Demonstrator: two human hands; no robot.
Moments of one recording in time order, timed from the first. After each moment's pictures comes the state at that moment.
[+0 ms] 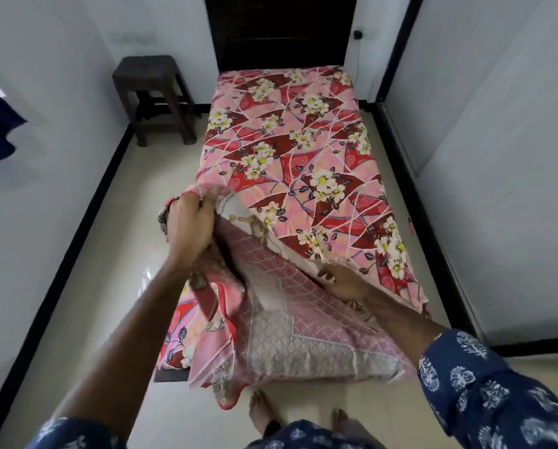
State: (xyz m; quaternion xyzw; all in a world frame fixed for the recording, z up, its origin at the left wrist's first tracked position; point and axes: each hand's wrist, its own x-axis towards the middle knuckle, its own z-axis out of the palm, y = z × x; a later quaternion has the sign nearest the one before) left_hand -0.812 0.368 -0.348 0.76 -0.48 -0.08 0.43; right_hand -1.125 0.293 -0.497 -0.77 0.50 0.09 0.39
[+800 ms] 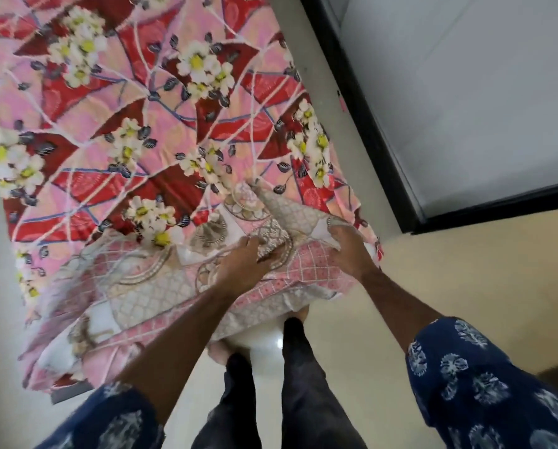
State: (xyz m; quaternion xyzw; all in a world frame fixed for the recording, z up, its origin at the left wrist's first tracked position) left_hand -1.095 0.298 -0.683 0.66 -0.63 -0.41 -0.02; right_hand -1.367 0.279 -0.730 -0.59 0.70 0.00 0.41
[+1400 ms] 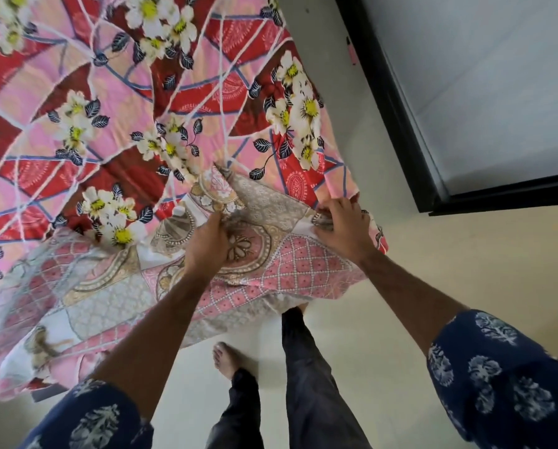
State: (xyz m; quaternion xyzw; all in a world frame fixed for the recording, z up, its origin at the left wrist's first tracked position) left_hand -1.116 0.253 -0.756 0.77 -0.57 -0.31 0.04; right_hand -1.401 0.230 -0.783 -0.64 0.68 0.02 0.35
